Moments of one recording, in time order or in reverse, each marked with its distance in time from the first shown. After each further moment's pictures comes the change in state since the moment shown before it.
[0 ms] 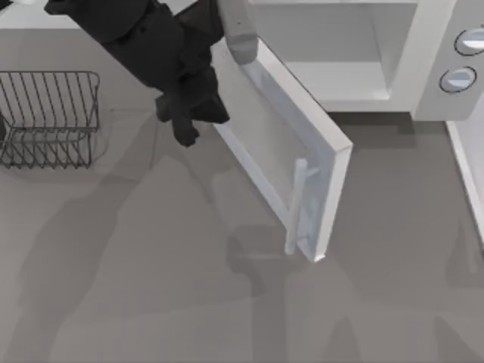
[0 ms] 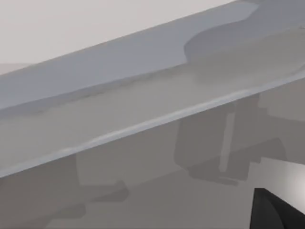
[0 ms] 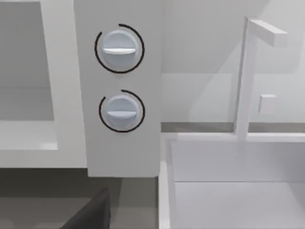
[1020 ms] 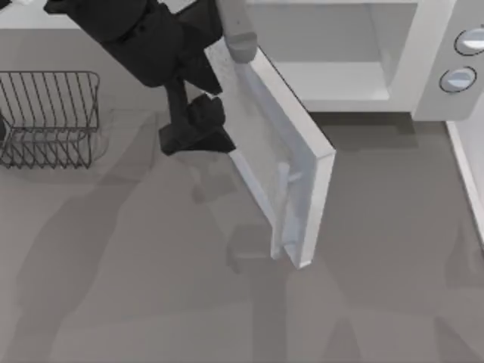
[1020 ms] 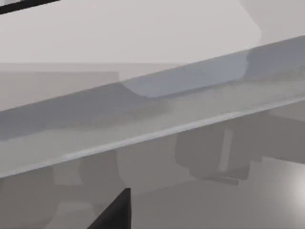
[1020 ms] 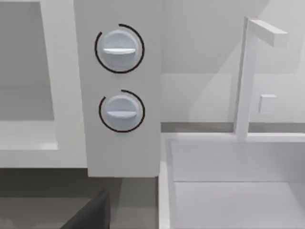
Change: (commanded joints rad) left arm 0.000 0.000 0.000 0.000 0.000 0.000; right arm 0.000 0.000 0.000 0.000 0.000 0.000
